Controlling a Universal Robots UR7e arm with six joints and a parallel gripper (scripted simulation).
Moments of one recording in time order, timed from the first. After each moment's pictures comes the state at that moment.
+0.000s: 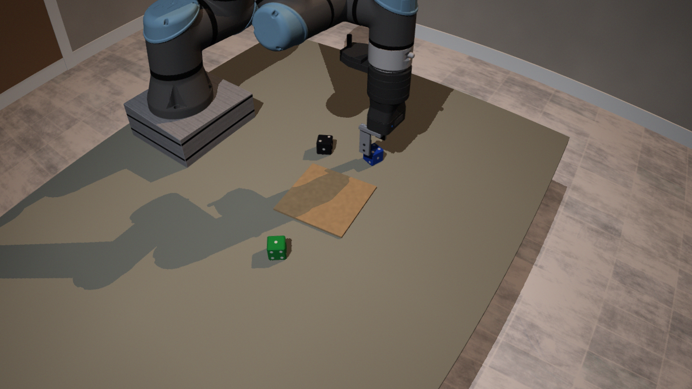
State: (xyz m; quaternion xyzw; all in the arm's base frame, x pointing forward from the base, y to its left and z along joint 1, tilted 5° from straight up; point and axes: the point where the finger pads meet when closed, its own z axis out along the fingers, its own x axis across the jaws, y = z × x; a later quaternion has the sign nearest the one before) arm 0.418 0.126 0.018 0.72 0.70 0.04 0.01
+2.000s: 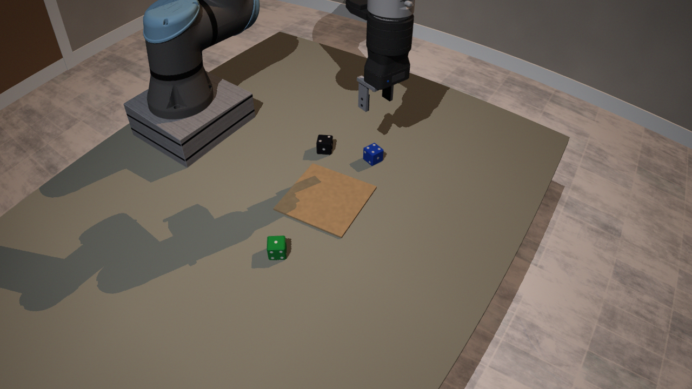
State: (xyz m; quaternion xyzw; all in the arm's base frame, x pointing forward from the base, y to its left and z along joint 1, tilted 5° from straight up) arm 0.409 0.127 0.114 0.81 0.58 0.04 0.01
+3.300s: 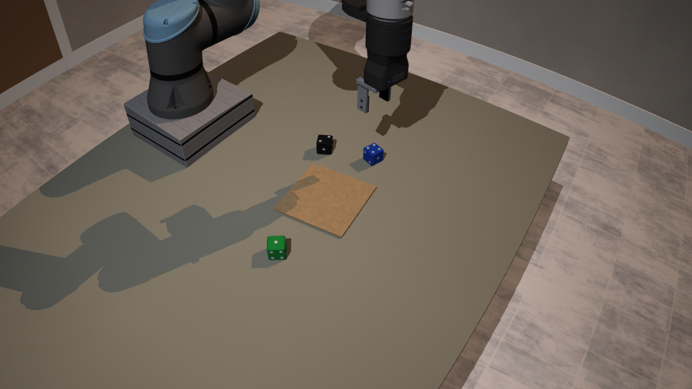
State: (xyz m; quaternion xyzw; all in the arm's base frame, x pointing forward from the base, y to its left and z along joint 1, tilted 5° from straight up) arm 0.407 0.125 0.111 0.78 0.62 0.04 0.01
